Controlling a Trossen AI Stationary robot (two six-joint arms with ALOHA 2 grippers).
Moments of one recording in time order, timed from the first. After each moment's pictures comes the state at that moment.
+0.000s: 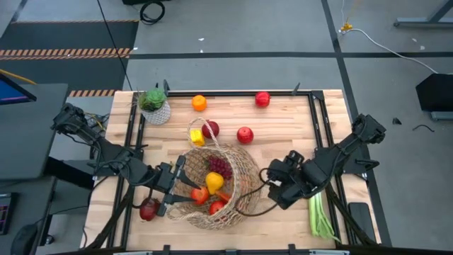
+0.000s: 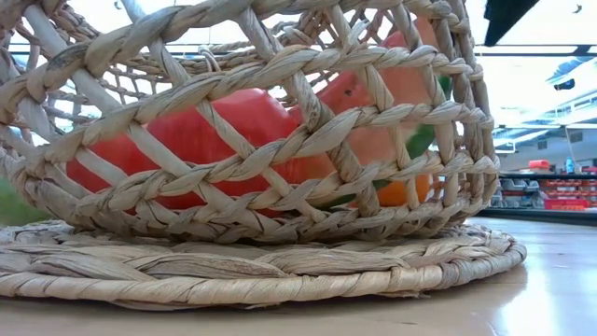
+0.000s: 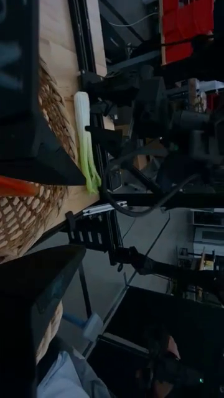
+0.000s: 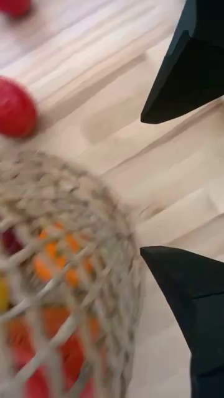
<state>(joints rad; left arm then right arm) -0.62 1.13 0.94 0.10 -0.32 -0.06 0.62 1.60 1.49 -1.36 0.45 1.15</state>
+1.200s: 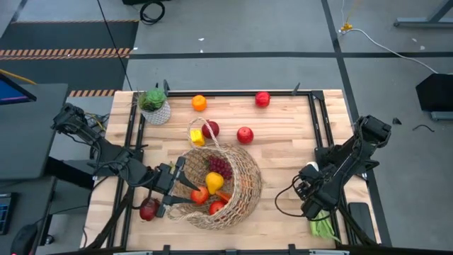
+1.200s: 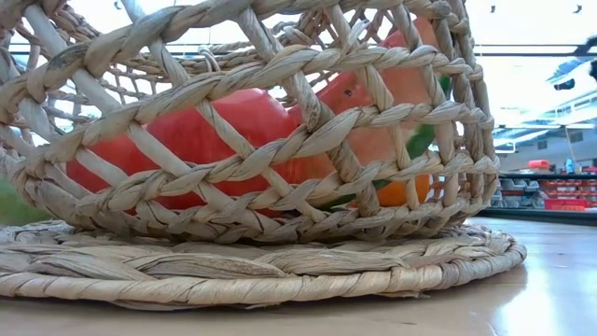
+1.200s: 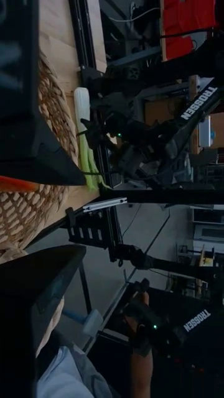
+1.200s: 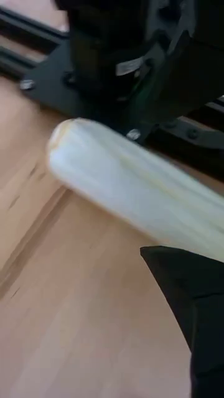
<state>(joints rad) -0.62 1.13 0.94 0.11 -0.32 -0.07 0.91 1.57 0.86 -1.32 0.13 1.96</state>
